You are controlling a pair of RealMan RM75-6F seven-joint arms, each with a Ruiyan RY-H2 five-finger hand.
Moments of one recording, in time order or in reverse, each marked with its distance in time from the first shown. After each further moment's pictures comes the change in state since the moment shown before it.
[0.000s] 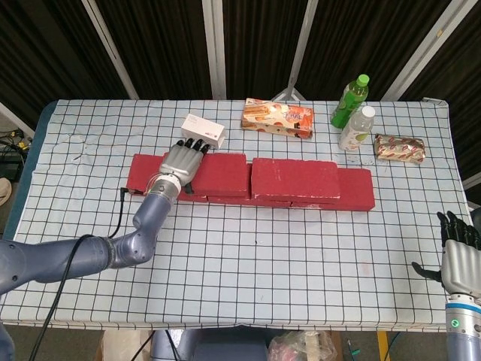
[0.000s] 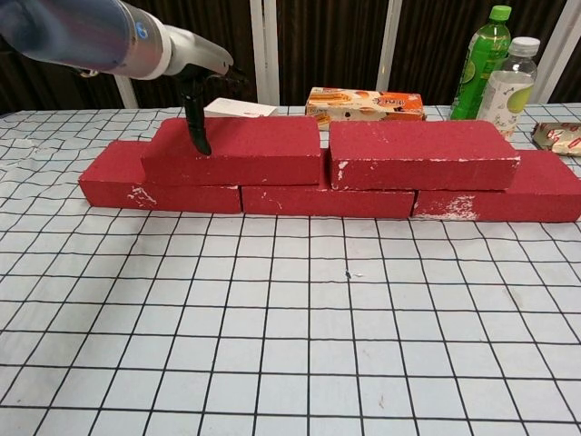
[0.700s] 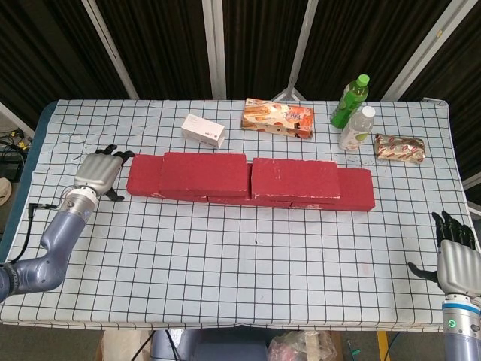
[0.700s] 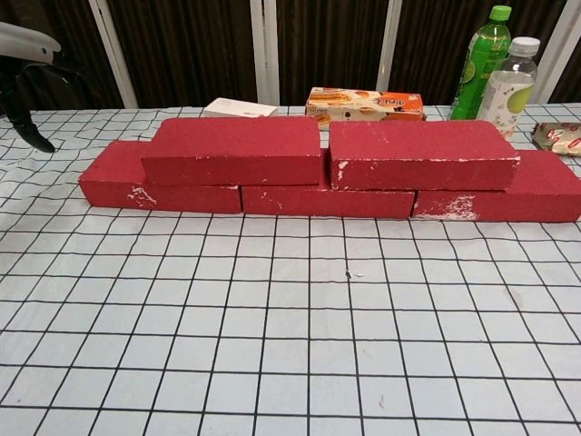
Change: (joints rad) left arm 0.362 0.276 0.102 -0.164 0.418 0.043 -0.316; right arm 0.002 -0.005 -0.006 -0.009 -0.015 -0.002 -0.004
